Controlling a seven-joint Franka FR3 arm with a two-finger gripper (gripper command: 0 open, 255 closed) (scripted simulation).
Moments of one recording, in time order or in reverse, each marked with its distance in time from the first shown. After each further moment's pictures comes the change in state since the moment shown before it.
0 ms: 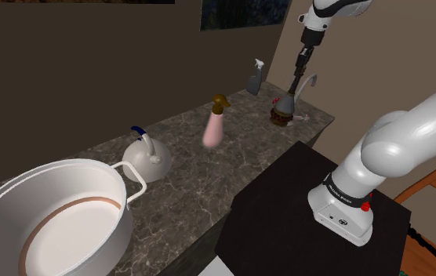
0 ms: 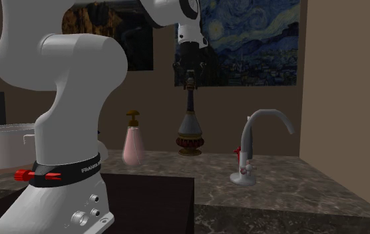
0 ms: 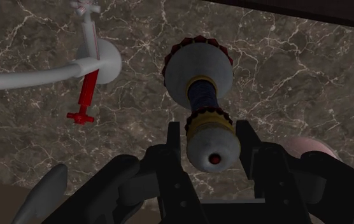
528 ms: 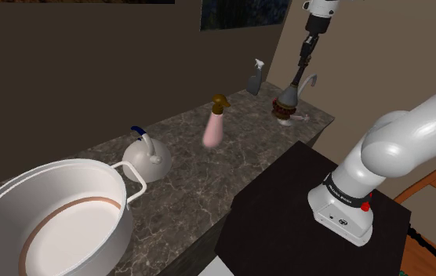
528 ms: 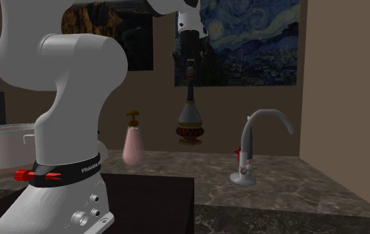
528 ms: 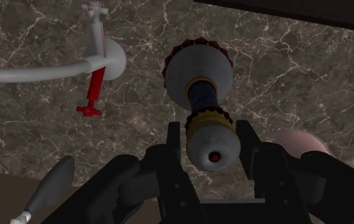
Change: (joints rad) arm 0.004 -0.017 0.016 0.092 0.006 -0.109 -0.003
